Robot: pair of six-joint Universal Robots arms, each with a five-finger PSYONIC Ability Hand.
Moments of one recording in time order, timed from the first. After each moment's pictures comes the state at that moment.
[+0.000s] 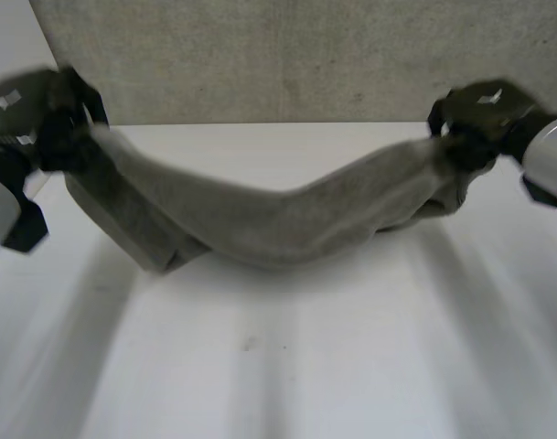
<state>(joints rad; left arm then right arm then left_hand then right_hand) 4.49 -1.42 -1.69 3.24 -1.46 3.05 1.73 -1.28 1.20 0.25 1.16 2.73 1.17 1.22 1.22 1.22 1.03 1.39 1.21 1.21 1.22 1.03</state>
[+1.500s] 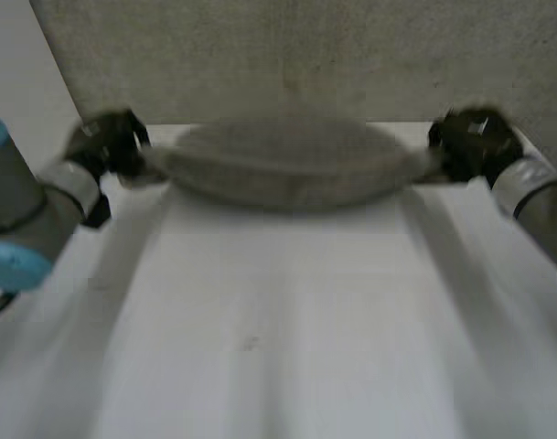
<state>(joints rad) 4.50 -2.04 -1.34 3.34 -1.43 3.00 1.72 -1.10 1.35 -0.19 1.22 2.77 1.17 1.22 1.22 1.22 1.03 1.39 1.21 1.22 1.22 1.03</state>
